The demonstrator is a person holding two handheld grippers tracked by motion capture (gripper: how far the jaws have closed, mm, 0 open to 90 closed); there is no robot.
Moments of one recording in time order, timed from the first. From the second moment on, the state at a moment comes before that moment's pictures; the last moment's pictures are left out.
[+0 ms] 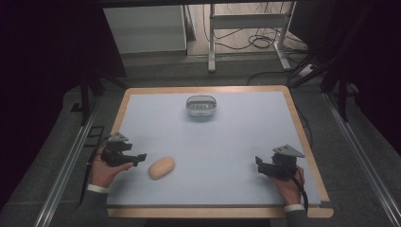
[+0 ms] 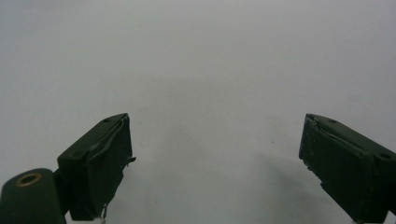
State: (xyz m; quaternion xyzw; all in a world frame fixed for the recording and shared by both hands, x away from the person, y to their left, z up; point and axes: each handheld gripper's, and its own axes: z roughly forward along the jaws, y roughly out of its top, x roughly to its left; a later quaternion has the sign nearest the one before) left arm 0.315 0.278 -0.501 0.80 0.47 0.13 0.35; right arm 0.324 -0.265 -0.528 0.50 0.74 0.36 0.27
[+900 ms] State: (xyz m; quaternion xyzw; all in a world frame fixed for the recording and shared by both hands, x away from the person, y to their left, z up) left arm 0.318 0.244 -0.481 0.86 0.40 0.11 0.31; right arm 0.325 -0.266 -0.529 0.50 0.74 0.36 0.27
